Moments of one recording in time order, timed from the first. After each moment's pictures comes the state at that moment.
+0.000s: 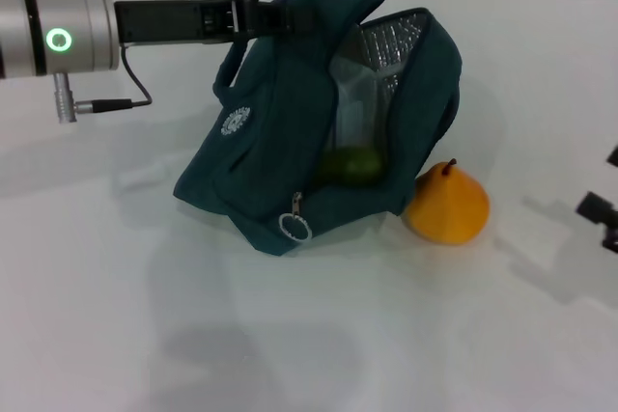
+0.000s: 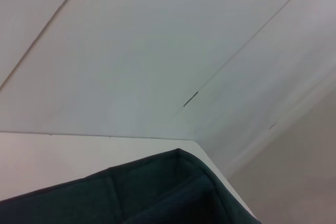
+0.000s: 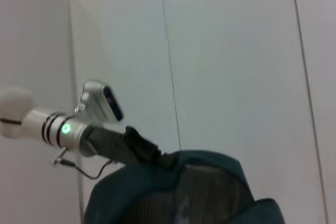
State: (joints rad) left arm -0.54 -2.08 0.93 1.02 1.81 1.46 -2.32; right arm 0.24 2.00 -0.85 -0.40 -1.41 -1.74 0.82
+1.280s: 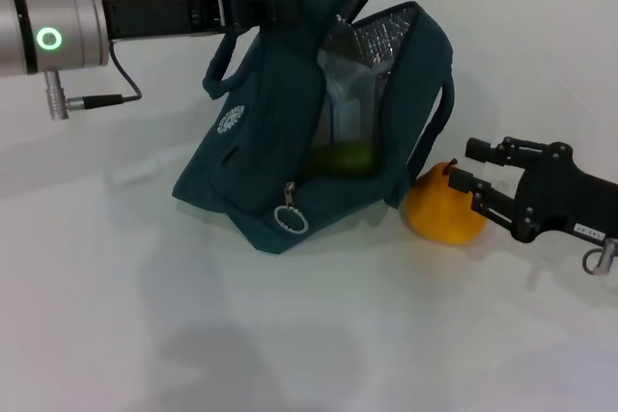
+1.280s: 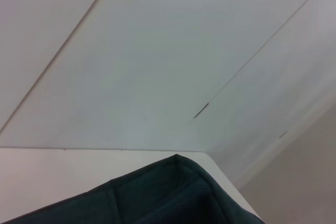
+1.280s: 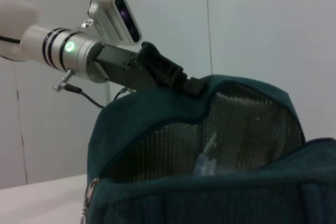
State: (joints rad) left arm -0.54 -2.08 0.90 0.99 1.81 1.44 -2.28; right arm 0.51 2.03 -1.00 -0.22 -1.41 -1.45 0.74
